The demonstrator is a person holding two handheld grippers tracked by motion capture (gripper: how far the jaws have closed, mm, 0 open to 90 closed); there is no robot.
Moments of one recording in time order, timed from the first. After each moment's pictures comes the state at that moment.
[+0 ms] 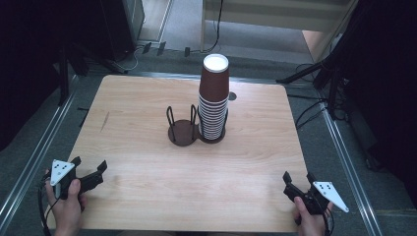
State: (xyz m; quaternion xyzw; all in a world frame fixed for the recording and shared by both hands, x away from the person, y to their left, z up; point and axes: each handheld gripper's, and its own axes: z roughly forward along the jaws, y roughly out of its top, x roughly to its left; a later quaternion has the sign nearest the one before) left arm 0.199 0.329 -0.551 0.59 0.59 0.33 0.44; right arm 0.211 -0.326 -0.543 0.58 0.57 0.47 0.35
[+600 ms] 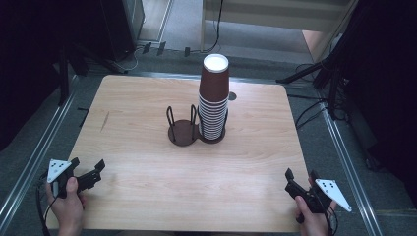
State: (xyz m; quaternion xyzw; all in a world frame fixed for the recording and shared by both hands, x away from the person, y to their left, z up) left arm 0.203 0.335 -0.552 0.57 0.63 0.31 0.43; right arm 0.209 -0.321 -0.522 0.59 0.56 0.46 0.36
